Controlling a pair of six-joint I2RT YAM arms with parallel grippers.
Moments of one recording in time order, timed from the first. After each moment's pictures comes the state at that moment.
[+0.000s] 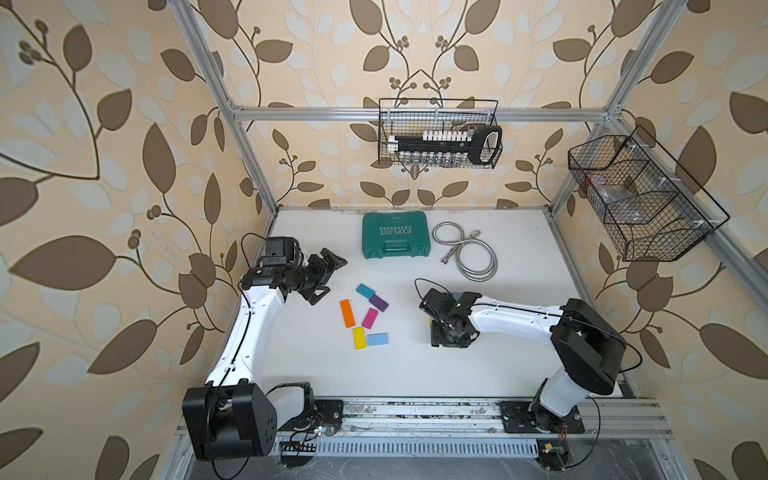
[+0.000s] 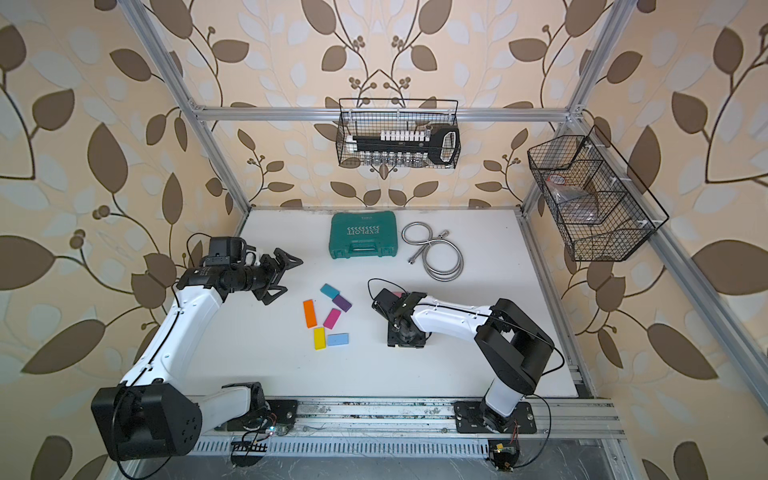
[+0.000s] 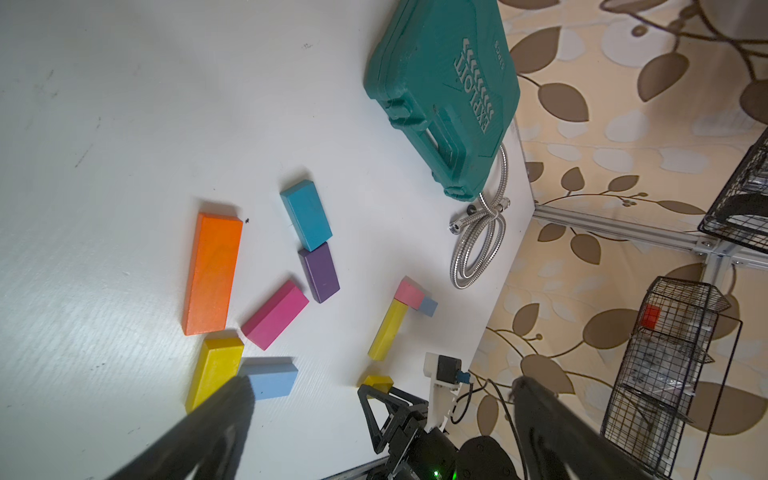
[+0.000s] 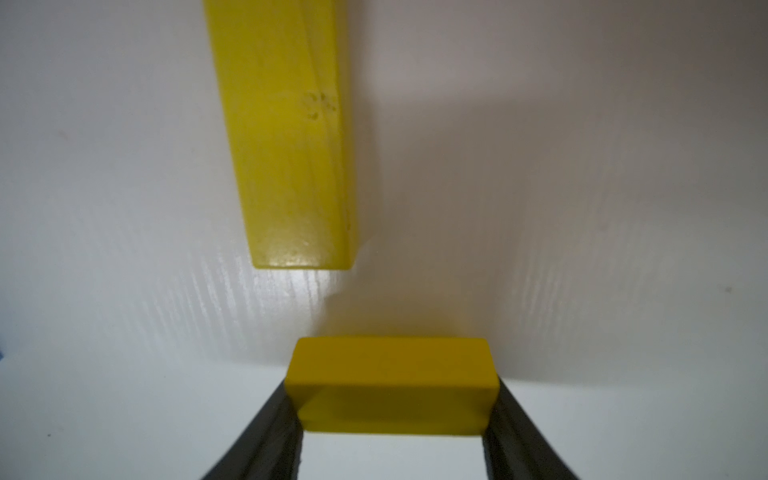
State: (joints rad) left arm 0.11 1.19 1.03 -0.79 0.60 -0.84; right arm 0.87 1.68 0.98 -0.75 0.09 0.94
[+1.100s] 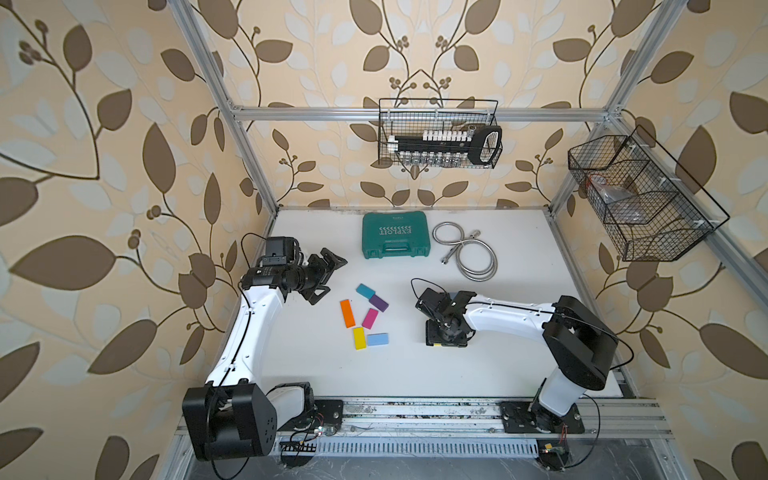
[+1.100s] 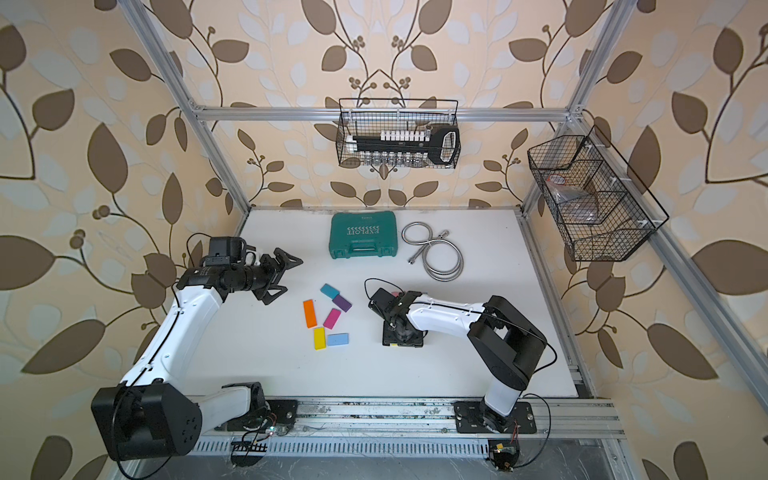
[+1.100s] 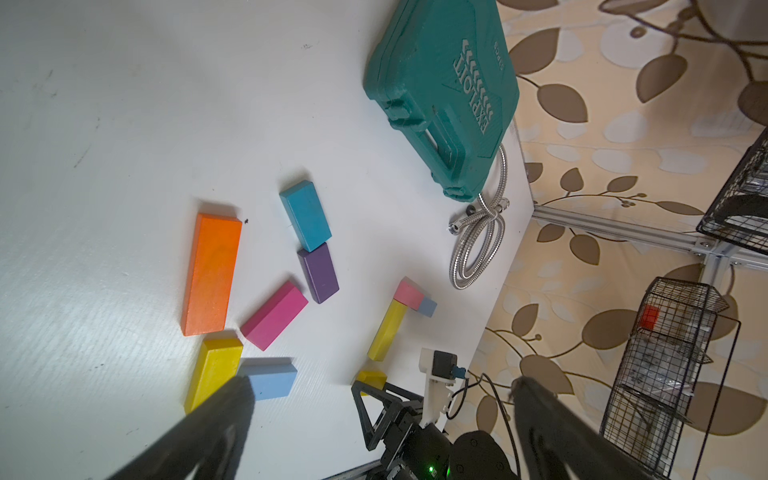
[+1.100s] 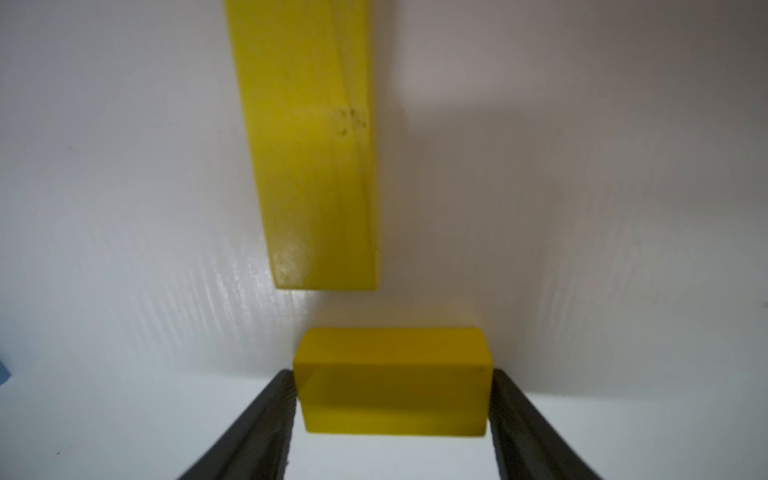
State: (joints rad) left arm 0.11 1.19 1.03 -0.79 0.60 -0.84; right arm 0.88 1.72 1.01 -0.75 0.09 0.96
